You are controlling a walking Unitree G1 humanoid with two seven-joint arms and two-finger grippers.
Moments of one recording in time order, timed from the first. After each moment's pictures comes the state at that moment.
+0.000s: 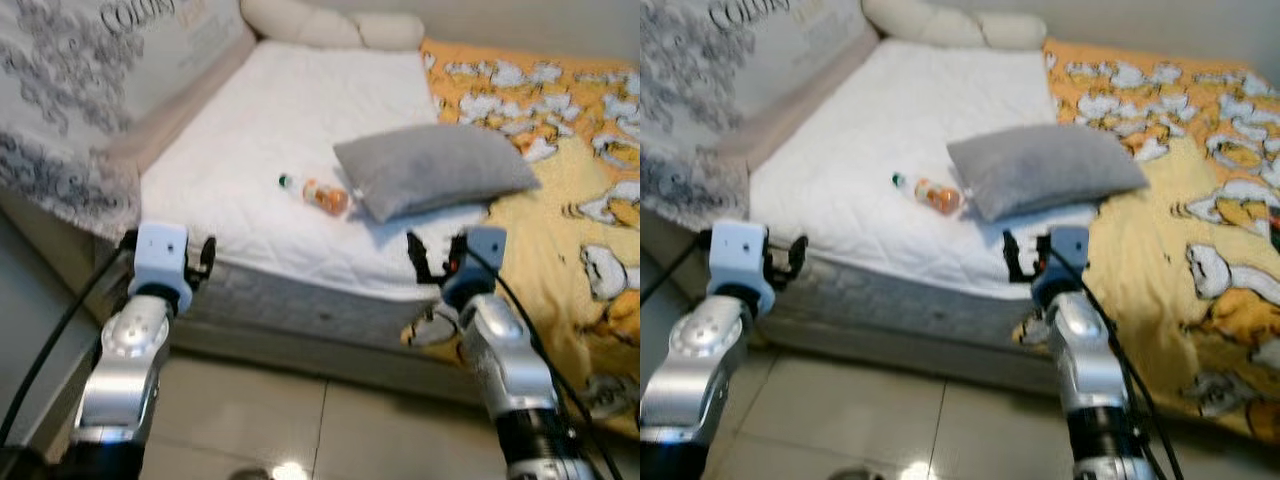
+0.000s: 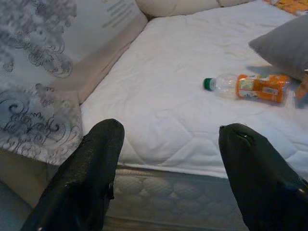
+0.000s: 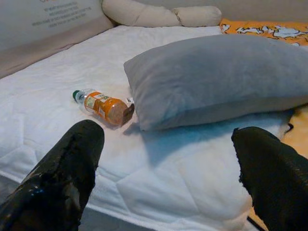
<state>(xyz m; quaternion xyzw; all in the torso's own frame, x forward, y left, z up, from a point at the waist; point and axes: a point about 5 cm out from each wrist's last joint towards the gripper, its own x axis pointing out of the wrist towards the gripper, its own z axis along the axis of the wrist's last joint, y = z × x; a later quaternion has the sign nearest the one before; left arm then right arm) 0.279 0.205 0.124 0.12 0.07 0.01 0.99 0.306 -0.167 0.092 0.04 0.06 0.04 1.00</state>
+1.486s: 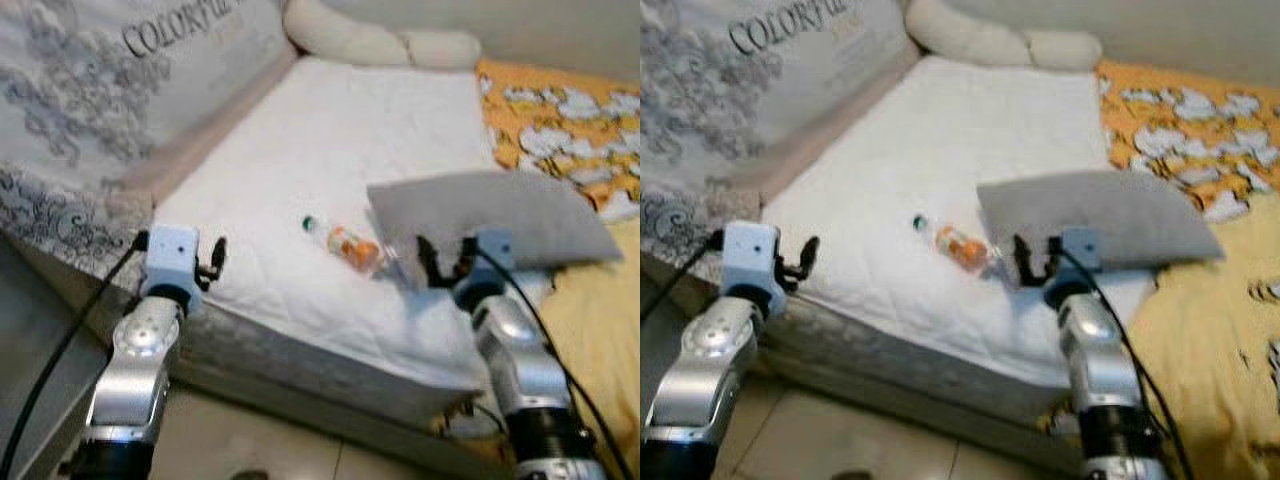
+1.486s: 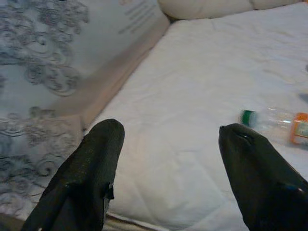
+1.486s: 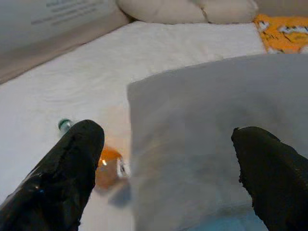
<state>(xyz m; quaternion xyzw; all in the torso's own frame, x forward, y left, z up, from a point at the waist) 0.280 0.197 0.120 0.11 0.07 -0.01 0.99 0.306 -0.176 0.089 0.04 0.08 0.04 0.99</state>
